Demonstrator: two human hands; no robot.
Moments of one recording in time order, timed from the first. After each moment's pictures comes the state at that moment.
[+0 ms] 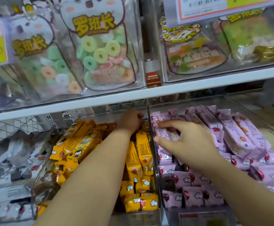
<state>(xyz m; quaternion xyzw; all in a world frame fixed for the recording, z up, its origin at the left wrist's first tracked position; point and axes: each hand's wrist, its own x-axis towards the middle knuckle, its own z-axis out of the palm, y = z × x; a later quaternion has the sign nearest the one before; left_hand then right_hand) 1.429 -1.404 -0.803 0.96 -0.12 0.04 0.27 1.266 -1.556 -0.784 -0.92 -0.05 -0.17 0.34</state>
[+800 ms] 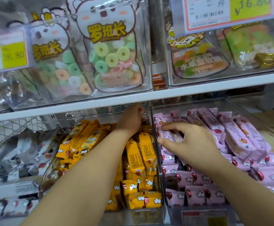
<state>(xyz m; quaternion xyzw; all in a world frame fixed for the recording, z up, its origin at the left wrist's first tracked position) 1.389 -1.401 -0.775 0.93 -0.16 0.12 0.29 1.262 -1.558 -0.785 -0.92 -0.08 -0.18 0.35</state>
